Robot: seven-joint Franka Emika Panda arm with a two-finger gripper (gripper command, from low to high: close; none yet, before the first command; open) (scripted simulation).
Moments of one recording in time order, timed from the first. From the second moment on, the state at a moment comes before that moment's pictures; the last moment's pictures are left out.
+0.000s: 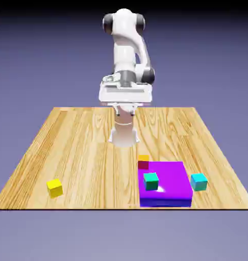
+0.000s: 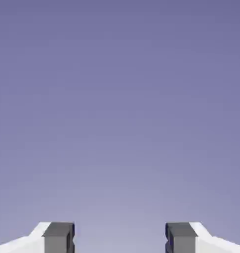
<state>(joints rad) 0.00 -0.53 -0.01 -2.78 0.01 3.01 0.75</state>
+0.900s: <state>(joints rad) -0.28 0.45 -0.32 -2.09 0.31 2.35 0.98</state>
